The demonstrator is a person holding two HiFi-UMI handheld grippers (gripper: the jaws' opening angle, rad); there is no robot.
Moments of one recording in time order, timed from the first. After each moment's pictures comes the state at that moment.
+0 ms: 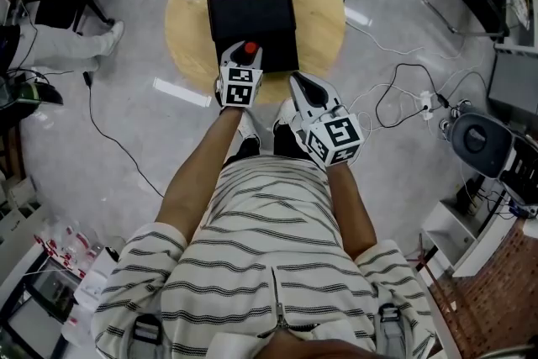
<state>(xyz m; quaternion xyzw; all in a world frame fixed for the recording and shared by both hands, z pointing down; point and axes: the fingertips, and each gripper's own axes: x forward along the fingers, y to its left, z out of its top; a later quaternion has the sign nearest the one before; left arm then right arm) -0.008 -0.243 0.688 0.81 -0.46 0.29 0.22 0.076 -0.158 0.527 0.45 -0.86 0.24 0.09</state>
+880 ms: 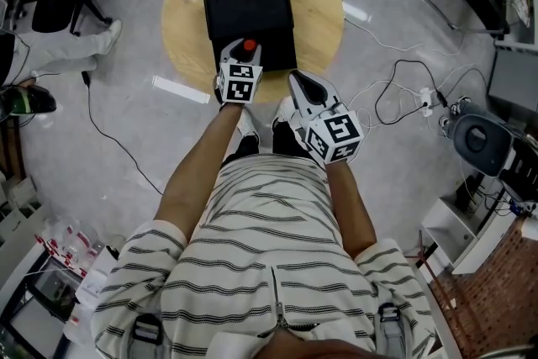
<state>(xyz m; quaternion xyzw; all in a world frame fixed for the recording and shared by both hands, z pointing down) 0.000 -0.249 0.697 0.81 -0.46 0.30 0.21 0.084 -0.160 0.535 0.45 -0.85 0.26 0.09</state>
